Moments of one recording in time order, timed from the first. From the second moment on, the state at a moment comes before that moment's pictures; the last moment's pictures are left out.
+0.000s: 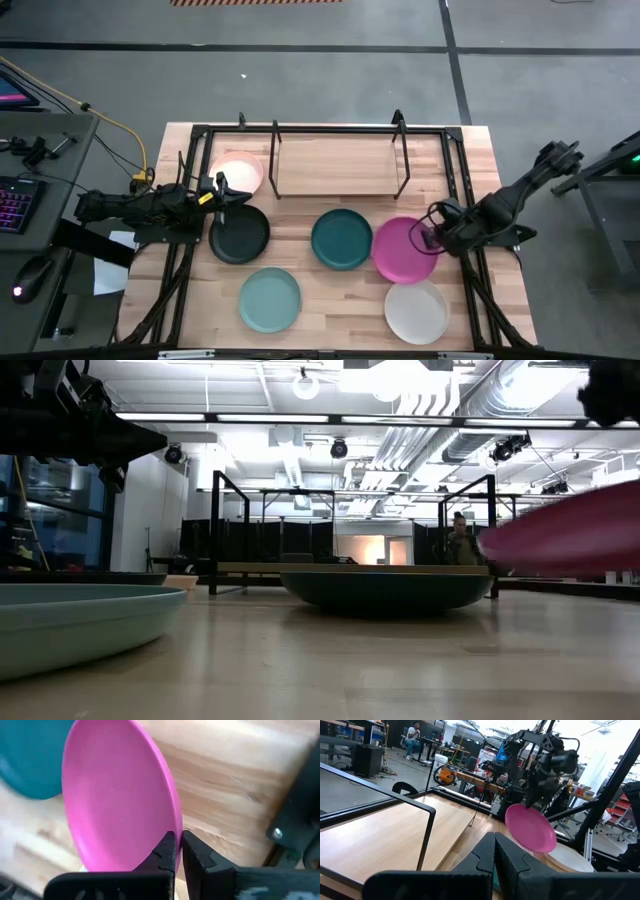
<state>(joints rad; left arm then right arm) -0.06 0.01 0.01 0.05 -0.27 -0.30 0.64 0.89 0.80 -1.22 0.21 1.83</state>
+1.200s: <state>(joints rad) -0.06 0.01 0.01 0.05 -0.27 -0.30 0.28 1.22 0.58 -0.41 0.91 2.19</state>
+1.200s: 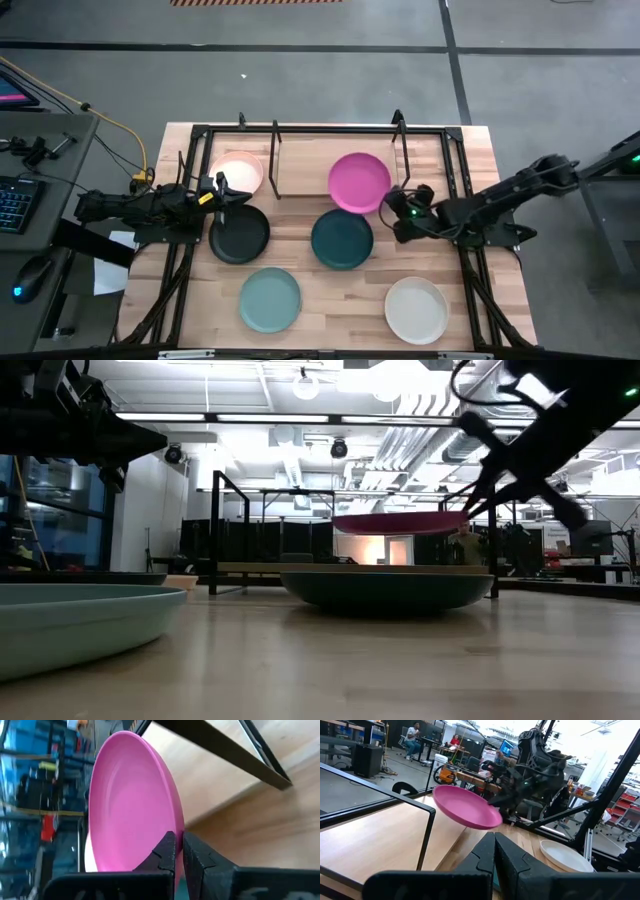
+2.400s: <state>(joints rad) -0.06 0.01 0.01 0.05 -0.27 -0.30 0.00 1.27 0.58 -0.41 0.68 2.11</state>
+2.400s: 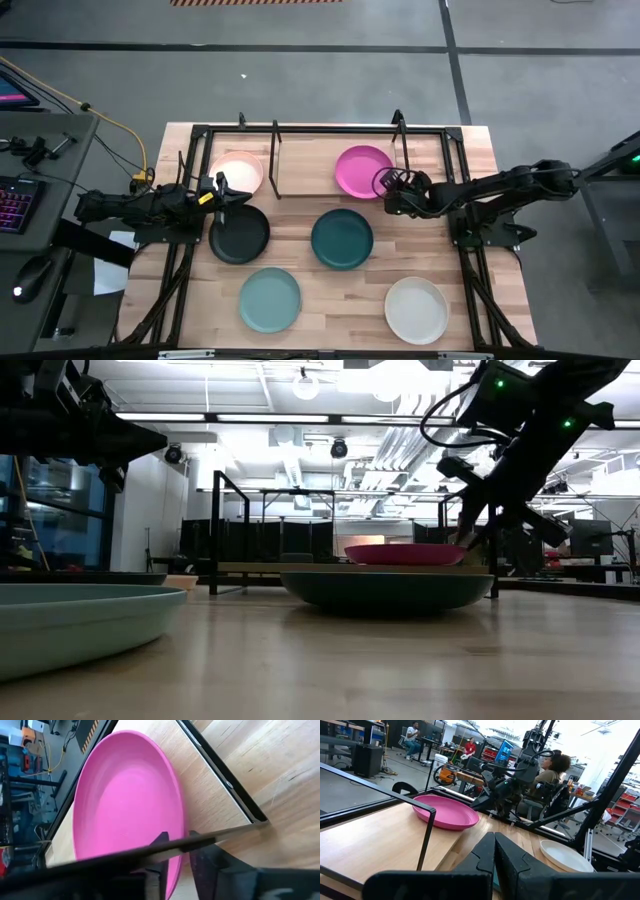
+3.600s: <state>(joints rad) -0.06 0.01 0.01 0.05 -0.27 -0.30 0.21 1.20 0.69 -0.04 0.50 1.22</state>
